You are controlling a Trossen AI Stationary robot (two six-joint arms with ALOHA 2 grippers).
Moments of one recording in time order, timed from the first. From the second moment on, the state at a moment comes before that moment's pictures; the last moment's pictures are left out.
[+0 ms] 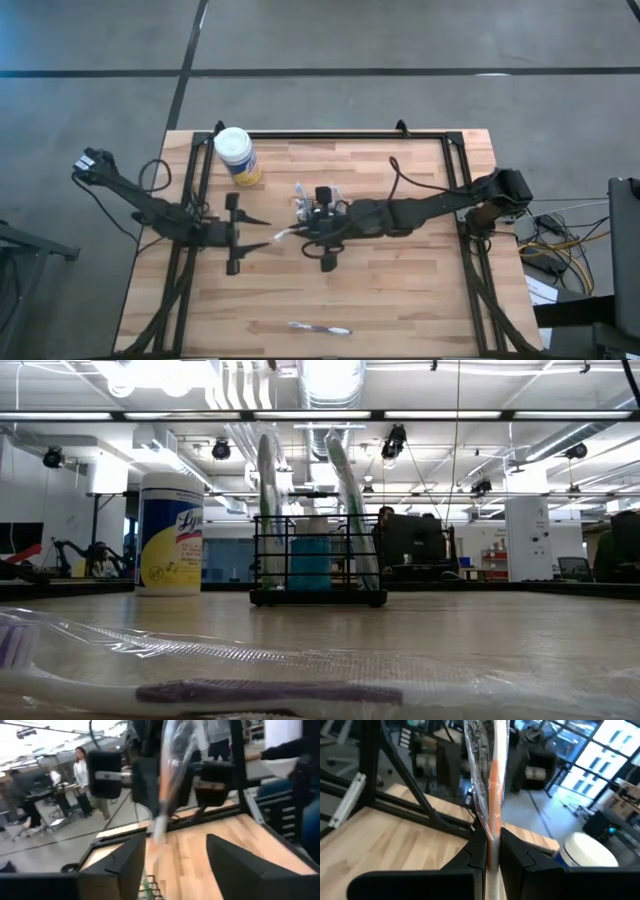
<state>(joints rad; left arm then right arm) -0.56 0.79 0.57 0.28 -0.60 0.24 0.22 1.72 1.36 0.21 0.20 -0.31</state>
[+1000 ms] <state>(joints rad) -0.33 1.05 0.81 0.27 -0.24 0.28 0.21 1.71 1.36 0.22 0.14 -0.32</state>
